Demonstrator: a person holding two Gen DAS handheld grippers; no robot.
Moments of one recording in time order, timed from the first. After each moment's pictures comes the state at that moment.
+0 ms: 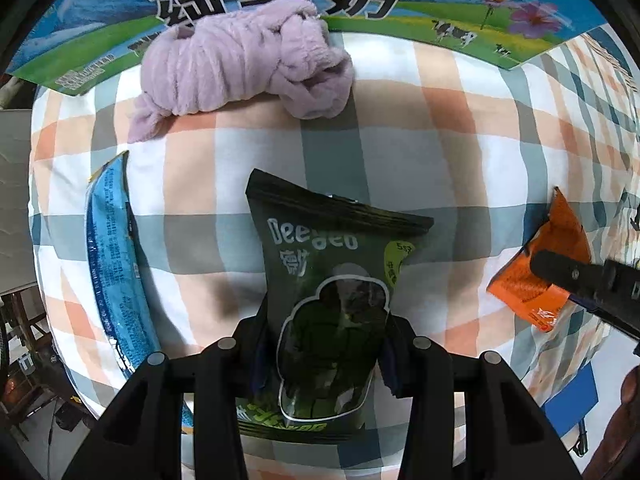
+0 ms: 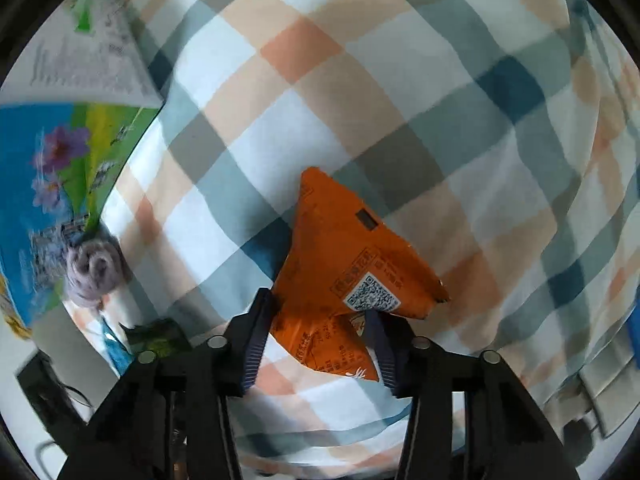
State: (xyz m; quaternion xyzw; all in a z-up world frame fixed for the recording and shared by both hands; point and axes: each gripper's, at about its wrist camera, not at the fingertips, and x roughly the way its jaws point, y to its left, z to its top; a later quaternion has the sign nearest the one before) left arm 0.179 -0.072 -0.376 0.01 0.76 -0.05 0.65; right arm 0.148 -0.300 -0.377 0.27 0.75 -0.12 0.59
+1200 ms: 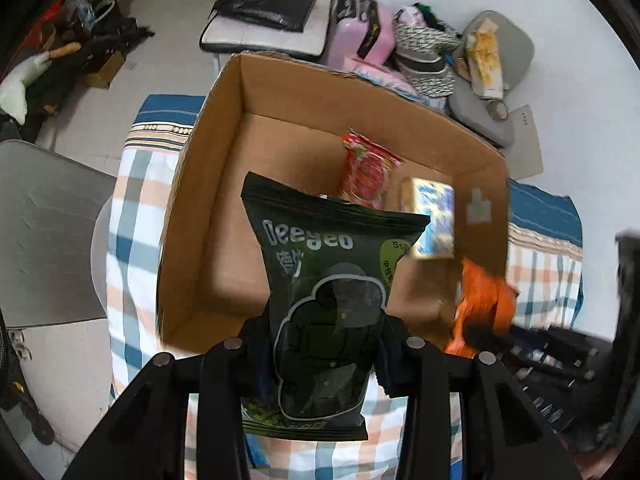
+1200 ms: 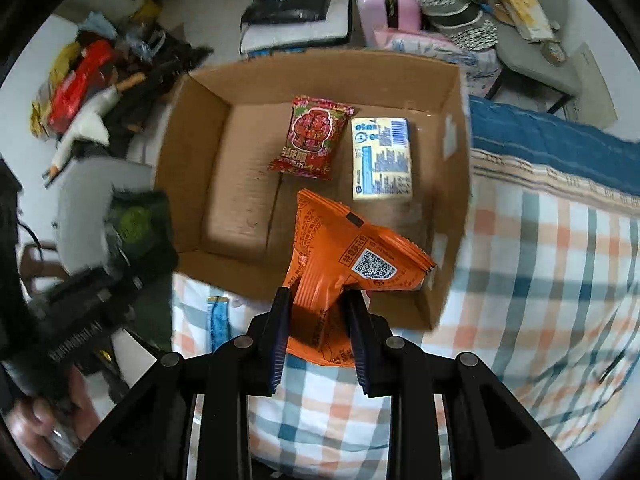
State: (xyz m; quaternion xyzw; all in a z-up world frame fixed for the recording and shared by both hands) left arm 0.382 0.038 -0.224 -0.13 0.69 -0.03 0.71; right arm 0.359 -0.152 -0.204 0.03 0.73 0.12 0.67
